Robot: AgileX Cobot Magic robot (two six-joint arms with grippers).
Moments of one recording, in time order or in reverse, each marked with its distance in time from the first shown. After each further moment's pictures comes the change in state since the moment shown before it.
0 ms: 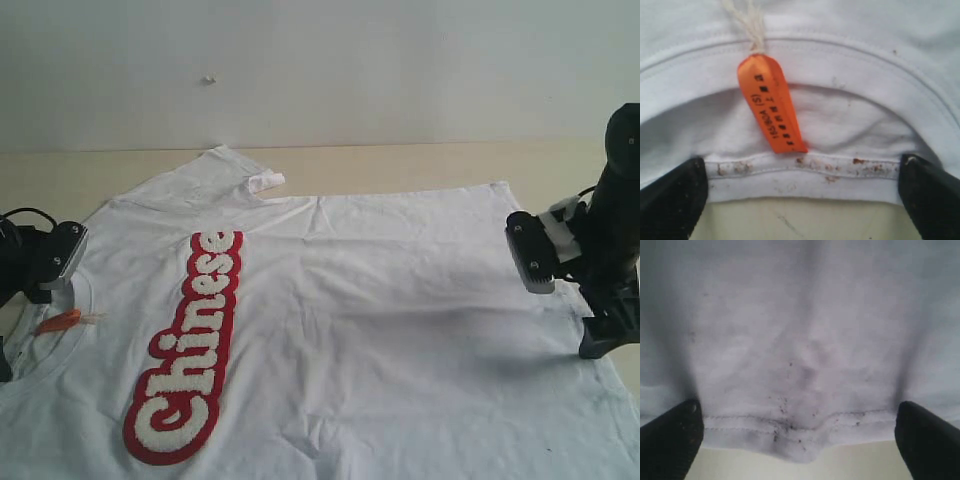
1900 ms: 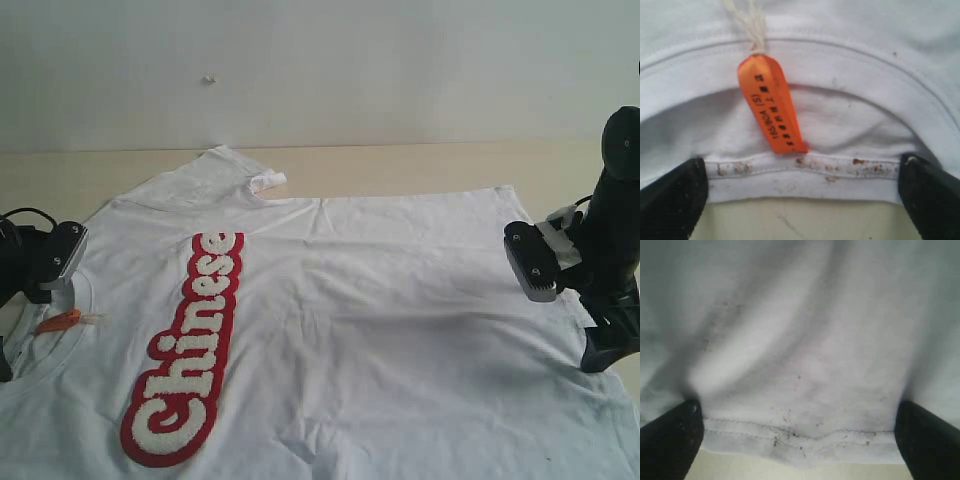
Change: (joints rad) left arm 0.000 0.000 0.000 0.000 0.000 0.000; right arm 0.000 0.016 -0.006 0.046 0.068 -0.060
